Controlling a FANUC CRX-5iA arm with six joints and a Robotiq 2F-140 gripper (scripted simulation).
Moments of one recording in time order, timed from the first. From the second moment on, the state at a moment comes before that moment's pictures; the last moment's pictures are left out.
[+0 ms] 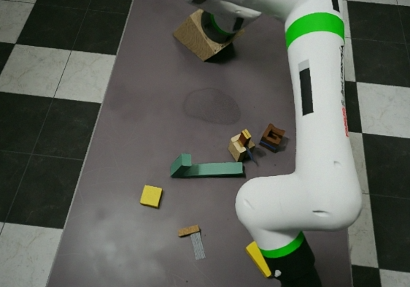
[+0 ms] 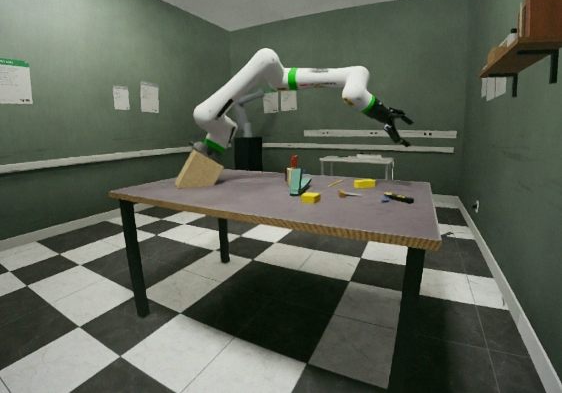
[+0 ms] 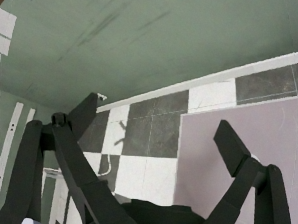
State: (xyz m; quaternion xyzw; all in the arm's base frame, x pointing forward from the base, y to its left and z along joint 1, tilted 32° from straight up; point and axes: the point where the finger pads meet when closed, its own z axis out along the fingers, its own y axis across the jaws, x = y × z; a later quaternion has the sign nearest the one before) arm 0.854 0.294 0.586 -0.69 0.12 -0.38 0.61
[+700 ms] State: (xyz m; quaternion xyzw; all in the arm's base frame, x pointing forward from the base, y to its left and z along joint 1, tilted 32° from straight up) arm 0.854 0.294 0.585 -0.69 0.12 -0.38 0.60
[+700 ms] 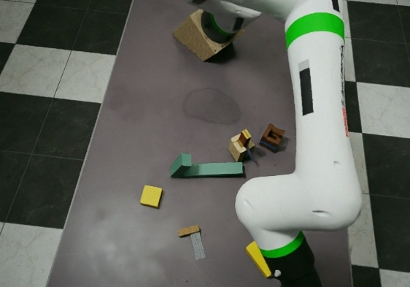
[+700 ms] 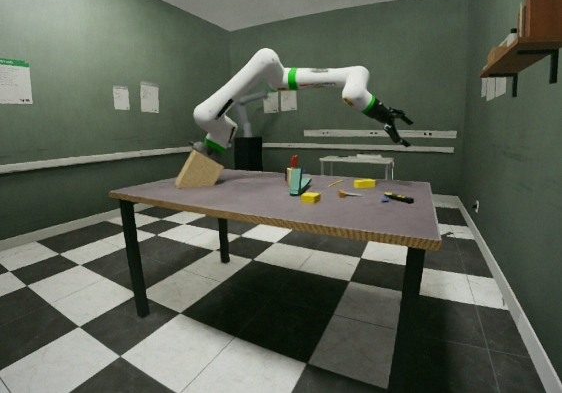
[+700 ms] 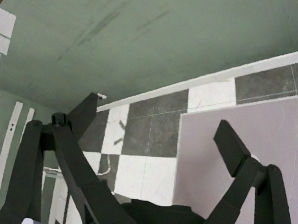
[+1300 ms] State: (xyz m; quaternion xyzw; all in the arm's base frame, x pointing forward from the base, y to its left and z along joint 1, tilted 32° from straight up) arm 0.768 0.272 0.433 -0.84 0.04 -0.28 0.46
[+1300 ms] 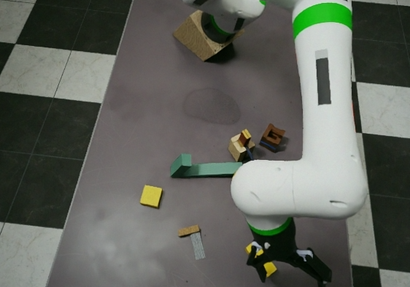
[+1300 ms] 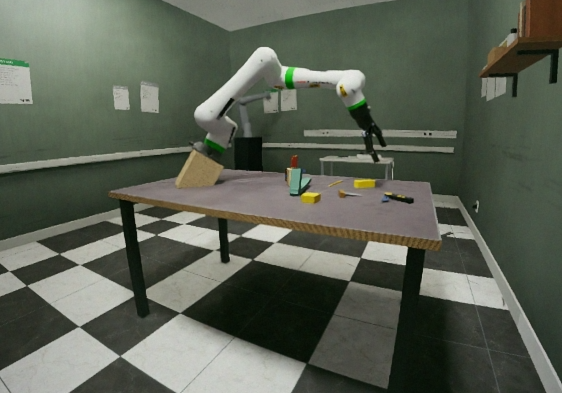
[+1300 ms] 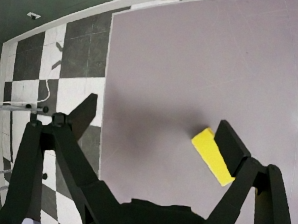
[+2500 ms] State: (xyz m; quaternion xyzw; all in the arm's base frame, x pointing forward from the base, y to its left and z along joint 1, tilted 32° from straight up) arm 0.490 0.017 0.267 -0.99 0.14 0.00 0.03
